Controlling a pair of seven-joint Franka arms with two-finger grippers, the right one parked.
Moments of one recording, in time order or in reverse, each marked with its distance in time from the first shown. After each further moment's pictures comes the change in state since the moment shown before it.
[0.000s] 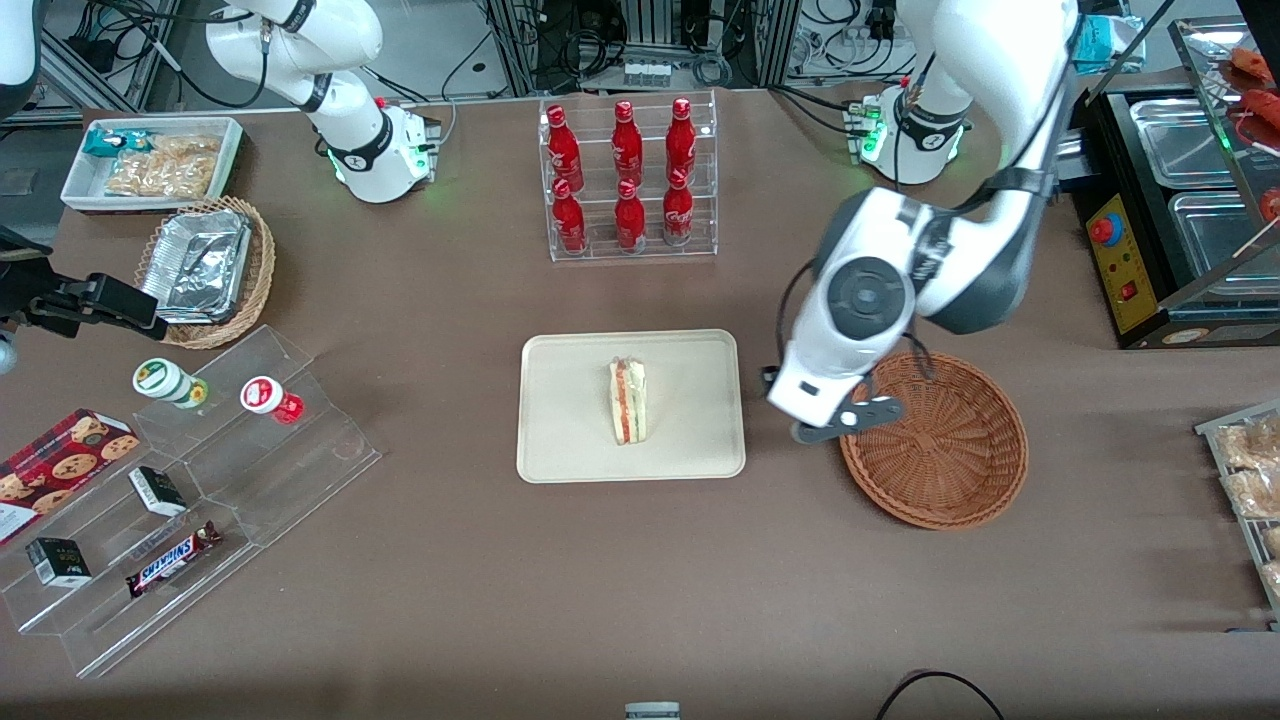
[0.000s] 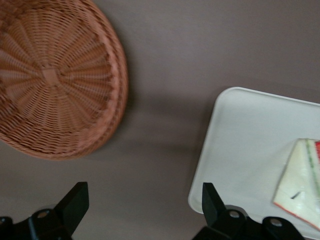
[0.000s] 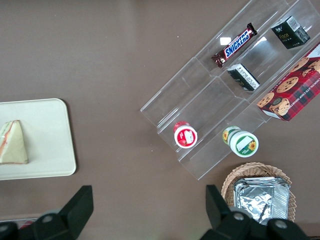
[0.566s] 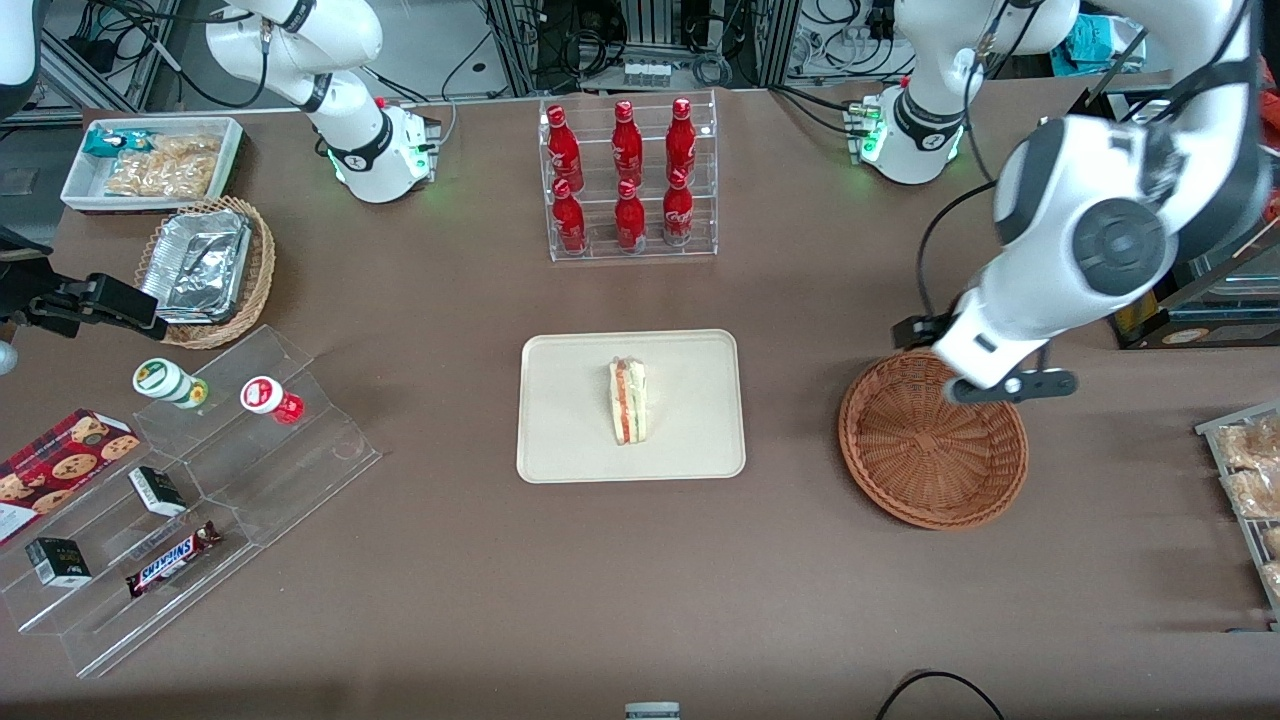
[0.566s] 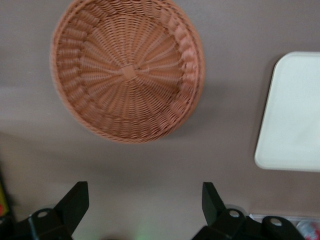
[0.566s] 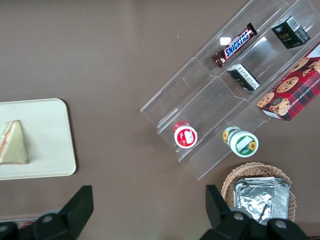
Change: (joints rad) arm 0.219 -0.239 0.001 -0.097 0.001 -0.197 0.412
